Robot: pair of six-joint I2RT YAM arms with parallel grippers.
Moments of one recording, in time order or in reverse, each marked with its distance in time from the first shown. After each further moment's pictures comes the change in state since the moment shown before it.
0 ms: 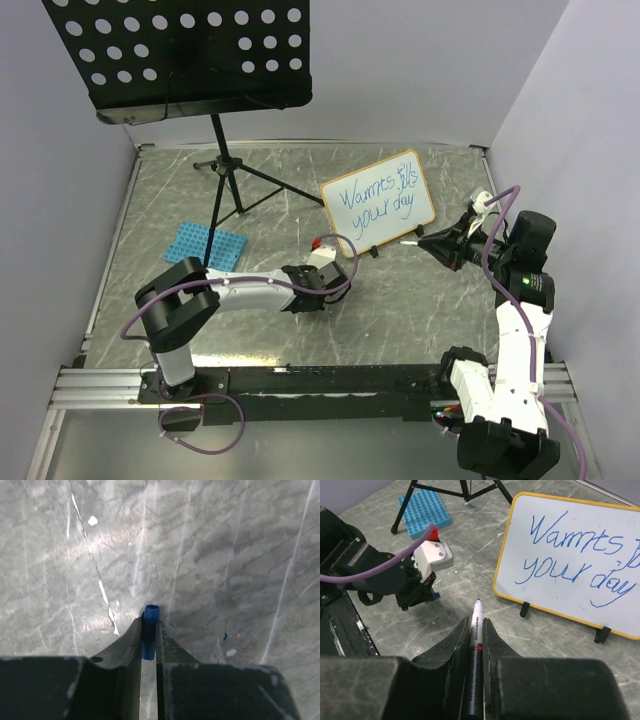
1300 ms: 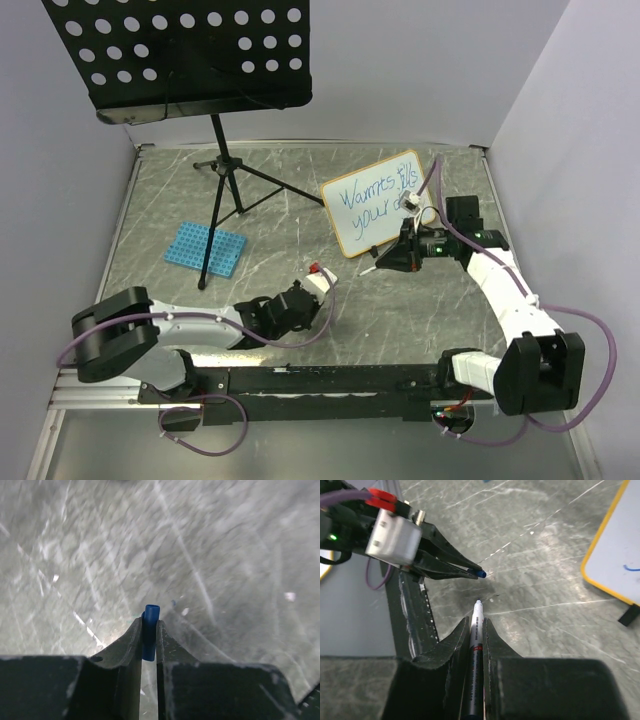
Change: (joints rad) left arm -0.099 -0.351 -0.475 0.698 0.082 0.494; right arm 0.366 0.372 0.000 -0.034 0.018 -0.035
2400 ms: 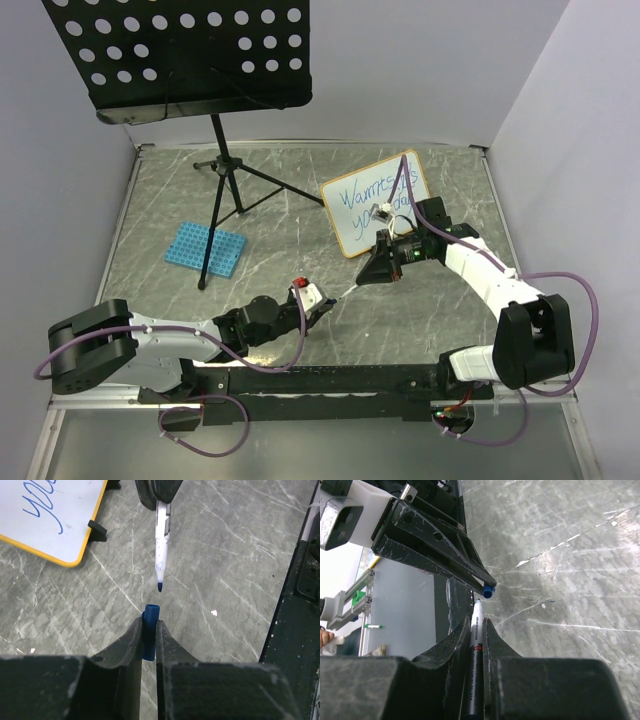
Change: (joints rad) left arm -0.008 -0.164 -0.224 0.490 0.269 0.207; right arm 0.177 0.167 0.000 0.000 -0.116 0.023
